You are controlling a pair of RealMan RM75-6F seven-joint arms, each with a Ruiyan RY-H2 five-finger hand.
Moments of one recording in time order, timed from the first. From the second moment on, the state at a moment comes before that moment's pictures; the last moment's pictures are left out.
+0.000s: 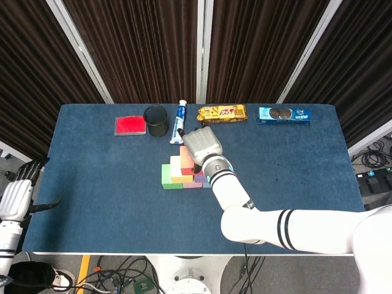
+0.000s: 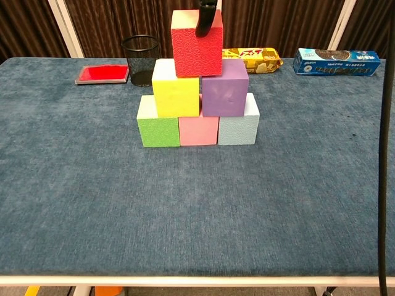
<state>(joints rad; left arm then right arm) -0.20 -1.13 -0.09 -1.54 1.41 1.35 -0.30 1.77 -1.14 0.14 -1.85 0.33 0.86 -0.91</state>
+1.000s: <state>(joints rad) -0.18 -1.14 -0.10 -1.53 1.41 1.36 -0.35 1.75 -1.18 0.17 -1.84 0.35 0.91 -0.97</state>
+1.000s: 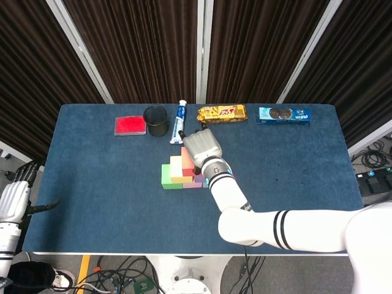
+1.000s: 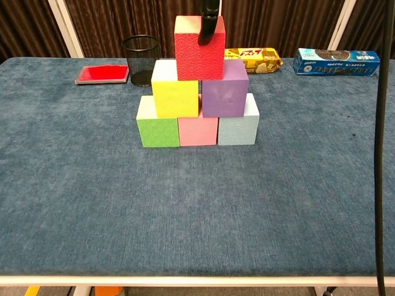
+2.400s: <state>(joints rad) -0.13 -1.11 -0.10 -1.52 1.47 1.50 -0.27 1.25 -0.78 0.05 -2.22 -0.50 1.10 -0.76</state>
